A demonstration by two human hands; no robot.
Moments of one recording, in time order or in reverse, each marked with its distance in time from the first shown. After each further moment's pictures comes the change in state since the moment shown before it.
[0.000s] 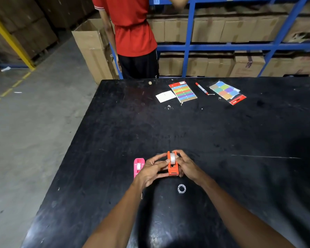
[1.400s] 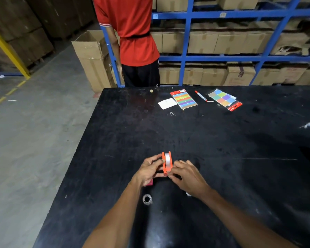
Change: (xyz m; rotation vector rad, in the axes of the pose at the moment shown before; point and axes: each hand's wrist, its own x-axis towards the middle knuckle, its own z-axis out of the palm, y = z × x) left_hand -0.021 0.030 -0.045 0.073 0.012 0.042; right_hand -0.044 -0.045 0.049 -0.876 0.212 -0.542
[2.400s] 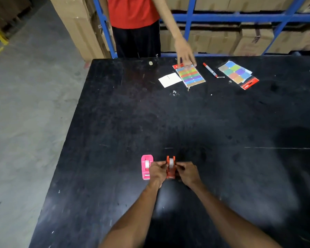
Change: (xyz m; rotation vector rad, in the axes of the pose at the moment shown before) left_hand 0.078 -0.077 0.008 0.175 0.399 -0.157; right_hand 0.022 0.071 0.131 0.572 -0.138 0.832
